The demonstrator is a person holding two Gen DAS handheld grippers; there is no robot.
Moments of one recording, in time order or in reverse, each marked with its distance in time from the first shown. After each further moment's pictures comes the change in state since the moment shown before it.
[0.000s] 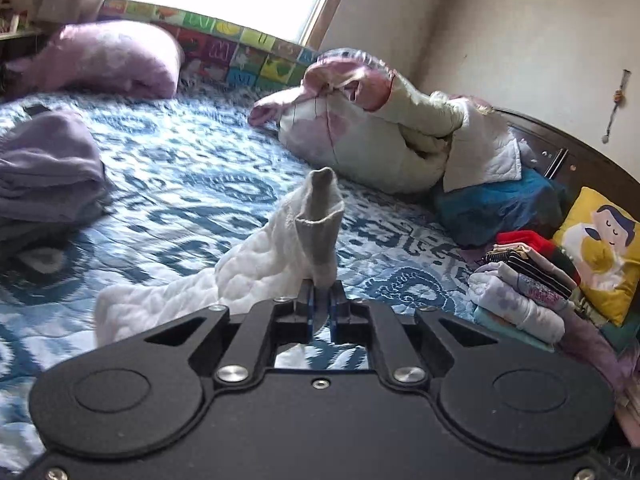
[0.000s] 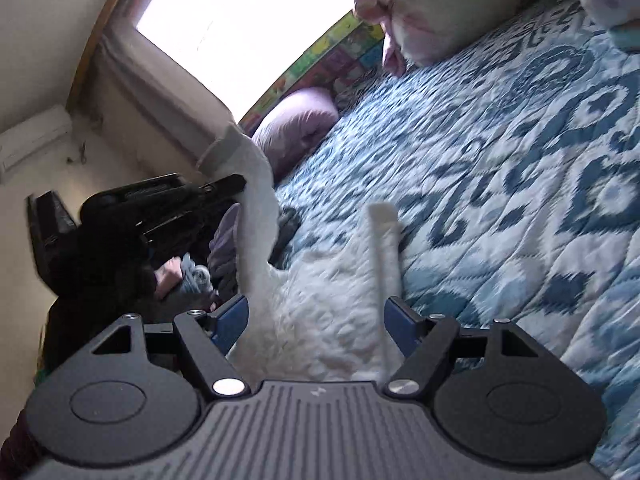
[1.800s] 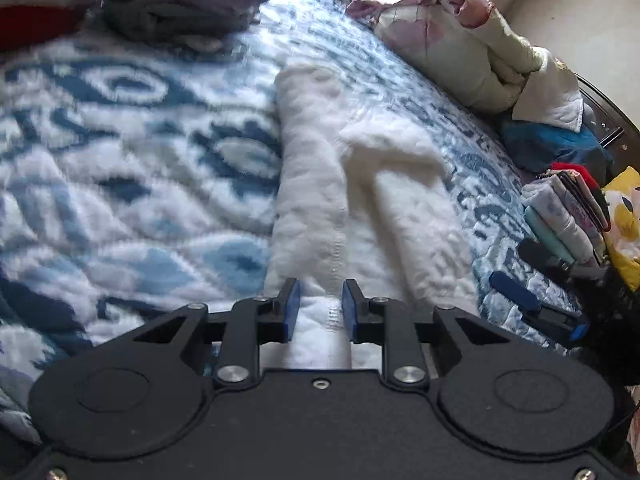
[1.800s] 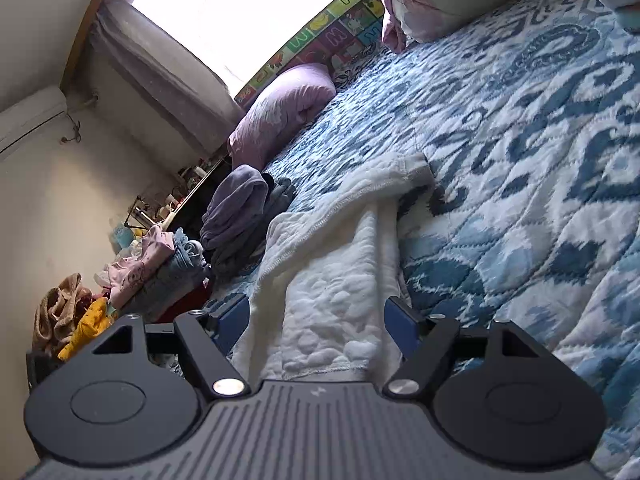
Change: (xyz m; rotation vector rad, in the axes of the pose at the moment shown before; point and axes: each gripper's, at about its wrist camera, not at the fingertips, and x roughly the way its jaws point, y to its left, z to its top) left arm -0.113 0.095 -0.147 -0.256 0.263 0.102; right arm 0.020 0.002 -0.018 -0.029 0.096 -0.013
